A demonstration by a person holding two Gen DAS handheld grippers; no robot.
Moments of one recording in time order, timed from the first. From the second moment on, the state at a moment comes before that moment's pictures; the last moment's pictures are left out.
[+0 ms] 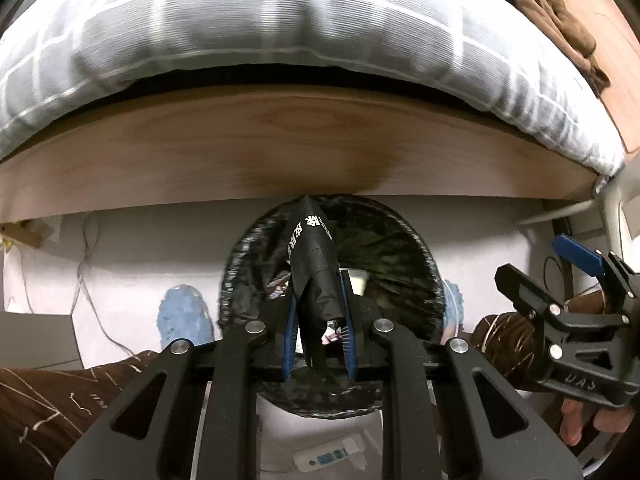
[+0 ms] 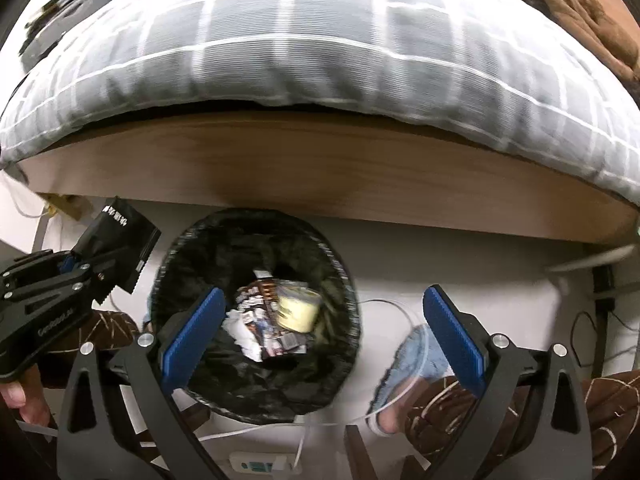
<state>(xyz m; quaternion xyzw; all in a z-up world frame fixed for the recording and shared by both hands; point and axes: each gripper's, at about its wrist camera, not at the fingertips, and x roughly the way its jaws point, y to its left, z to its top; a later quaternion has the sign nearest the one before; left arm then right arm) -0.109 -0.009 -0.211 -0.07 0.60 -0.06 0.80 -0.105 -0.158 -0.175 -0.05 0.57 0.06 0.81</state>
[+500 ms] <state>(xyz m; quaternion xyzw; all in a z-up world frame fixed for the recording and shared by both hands) -0.102 -0.060 -0.218 -0.05 0.60 -0.07 0.79 -0.108 -0.209 -0.169 -0.02 0.57 0.02 0.82</state>
